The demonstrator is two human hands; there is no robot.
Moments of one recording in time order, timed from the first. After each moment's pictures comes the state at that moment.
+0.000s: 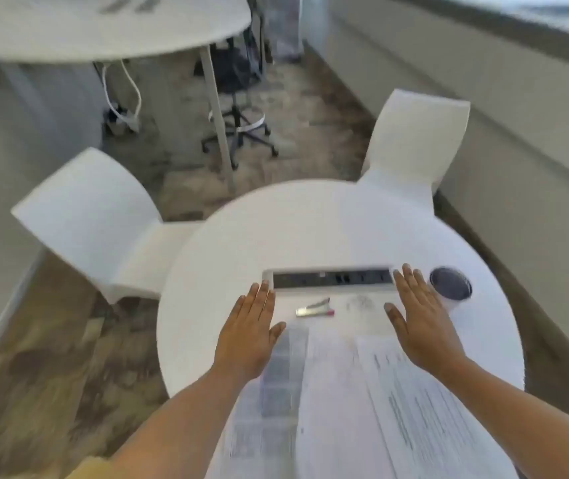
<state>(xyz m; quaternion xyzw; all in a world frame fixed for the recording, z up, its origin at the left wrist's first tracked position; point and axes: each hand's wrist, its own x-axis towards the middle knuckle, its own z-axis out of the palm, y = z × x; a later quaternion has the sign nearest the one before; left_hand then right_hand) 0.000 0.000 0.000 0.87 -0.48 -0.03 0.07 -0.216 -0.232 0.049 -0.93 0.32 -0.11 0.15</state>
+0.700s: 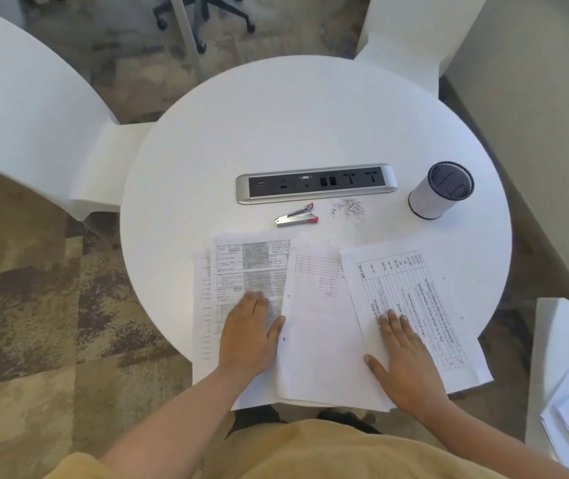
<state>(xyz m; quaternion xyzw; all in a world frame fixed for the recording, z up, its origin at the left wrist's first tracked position) -0.107 0.047 -0.083 0.89 -0.37 -0.24 0.15 -0.348 -0.125 -0.080 -0.88 0.39 0.20 0.20</state>
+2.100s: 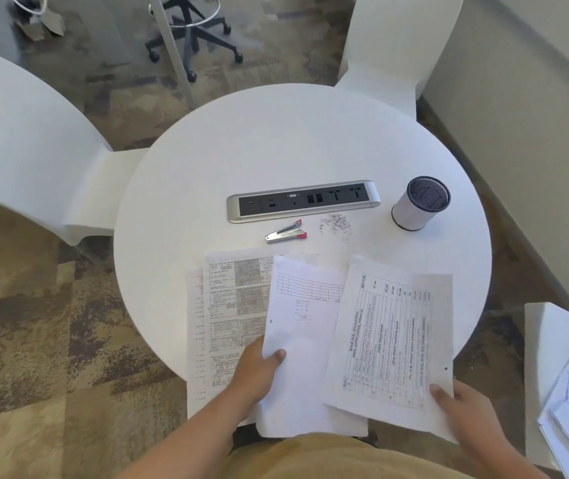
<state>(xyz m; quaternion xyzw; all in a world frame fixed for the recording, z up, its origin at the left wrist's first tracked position) -0.136 0.041 -0.049 0.77 -0.07 -0.51 0.38 -0.417 -0.132 -0.034 -0.57 0.68 0.01 0.46</state>
